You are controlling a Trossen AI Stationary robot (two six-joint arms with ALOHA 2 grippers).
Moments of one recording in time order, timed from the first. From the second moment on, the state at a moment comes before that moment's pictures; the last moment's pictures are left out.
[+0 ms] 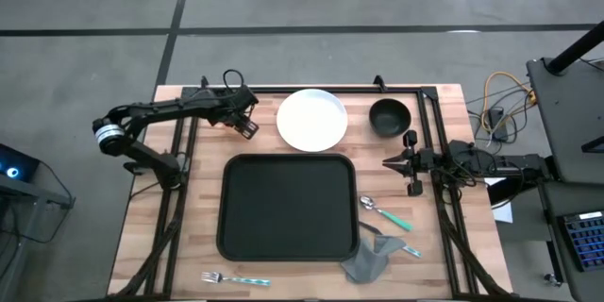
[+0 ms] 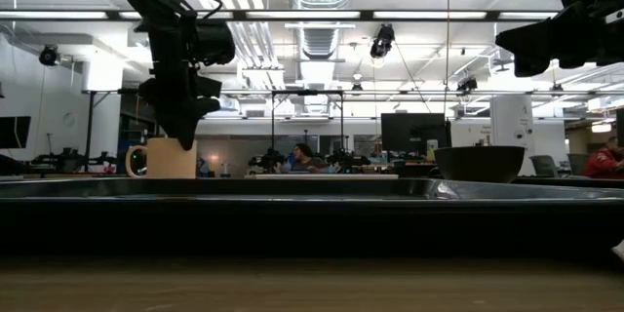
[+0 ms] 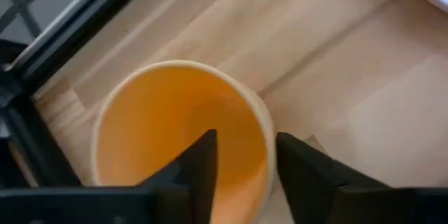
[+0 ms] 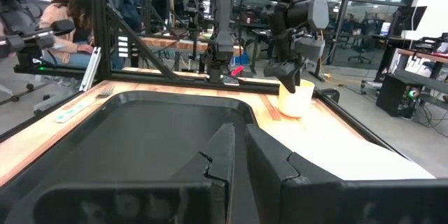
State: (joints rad) left arm 0.59 1.41 0.92 -0.75 -0.30 -0.25; right arm 0.01 0.02 0.03 0.00 0.00 -0.06
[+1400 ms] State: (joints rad) left arm -0.04 1.22 0.91 -0.86 -0.16 -0.37; right arm 0.01 0.02 0.03 0.00 0.00 -0.06
